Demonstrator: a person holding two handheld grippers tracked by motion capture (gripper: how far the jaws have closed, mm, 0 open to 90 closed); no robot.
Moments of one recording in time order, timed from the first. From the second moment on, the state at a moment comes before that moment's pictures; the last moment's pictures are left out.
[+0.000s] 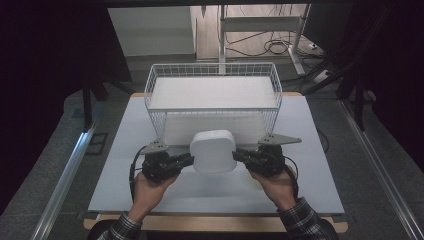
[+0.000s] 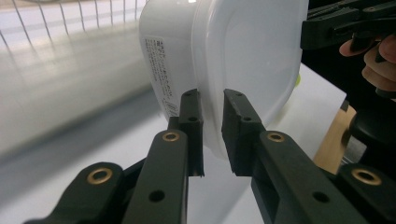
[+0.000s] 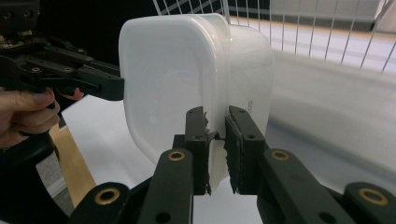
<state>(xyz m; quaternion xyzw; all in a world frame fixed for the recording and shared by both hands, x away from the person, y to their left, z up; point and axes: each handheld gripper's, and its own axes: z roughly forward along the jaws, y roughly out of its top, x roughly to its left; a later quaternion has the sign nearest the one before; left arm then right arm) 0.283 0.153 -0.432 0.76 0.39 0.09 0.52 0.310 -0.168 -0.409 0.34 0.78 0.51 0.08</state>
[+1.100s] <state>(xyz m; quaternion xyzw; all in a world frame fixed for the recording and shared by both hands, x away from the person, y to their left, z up) 0.335 0.172 -0.327 0.73 0.38 0.15 0.55 0.362 -0.148 -0.315 0.33 0.75 0.56 0.13</state>
